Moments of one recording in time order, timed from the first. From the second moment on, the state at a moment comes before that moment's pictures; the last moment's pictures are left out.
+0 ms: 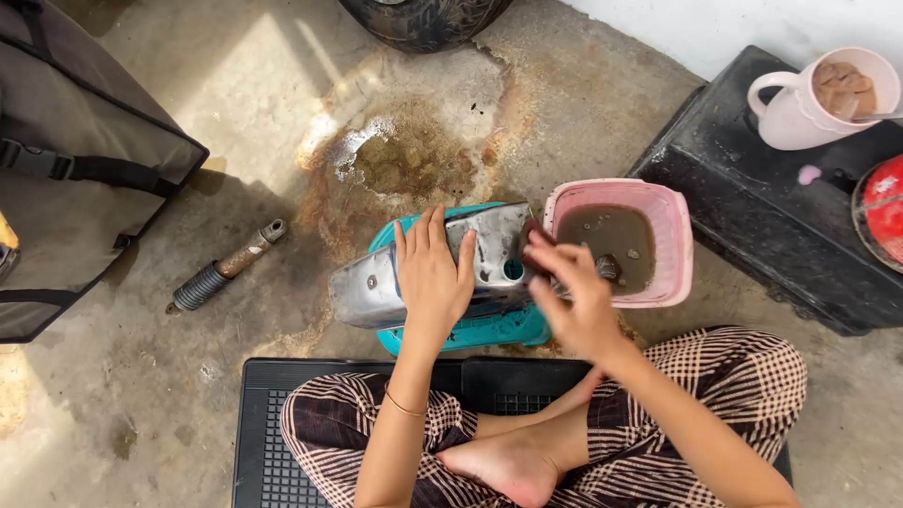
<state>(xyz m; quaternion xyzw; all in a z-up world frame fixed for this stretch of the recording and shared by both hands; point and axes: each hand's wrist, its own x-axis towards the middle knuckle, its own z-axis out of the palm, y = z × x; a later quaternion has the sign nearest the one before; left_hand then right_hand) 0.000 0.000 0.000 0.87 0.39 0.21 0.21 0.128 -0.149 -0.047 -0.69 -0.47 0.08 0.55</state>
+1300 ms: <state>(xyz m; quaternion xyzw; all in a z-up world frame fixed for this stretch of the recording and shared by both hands) 0.003 0.005 -0.008 0.89 0.37 0.25 0.14 0.127 -0.142 -0.055 -0.68 -0.55 0.06 0.48</state>
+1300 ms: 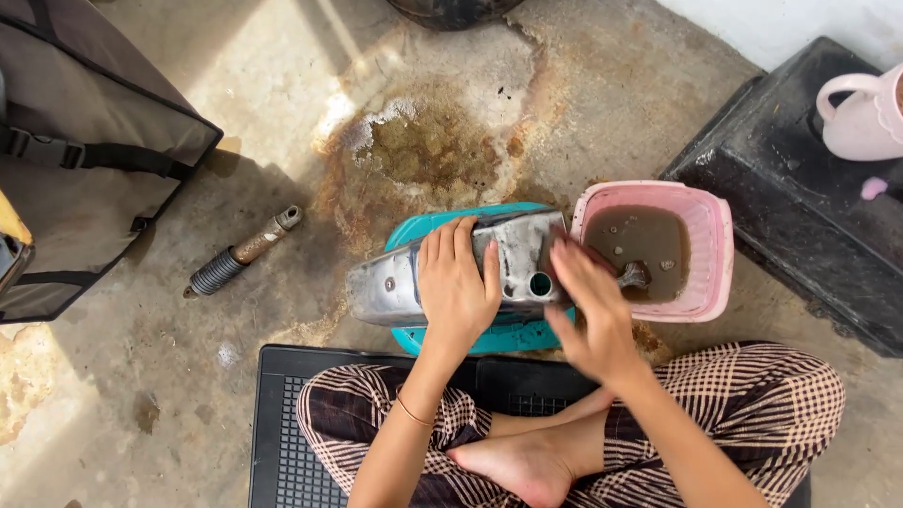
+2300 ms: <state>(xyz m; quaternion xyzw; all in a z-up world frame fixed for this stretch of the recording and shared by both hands) 0.001 0.003 -0.014 0.87 0.38 0.28 0.14 0.152 -0.099 -0.030 -0.71 -0.54 0.03 0.45</state>
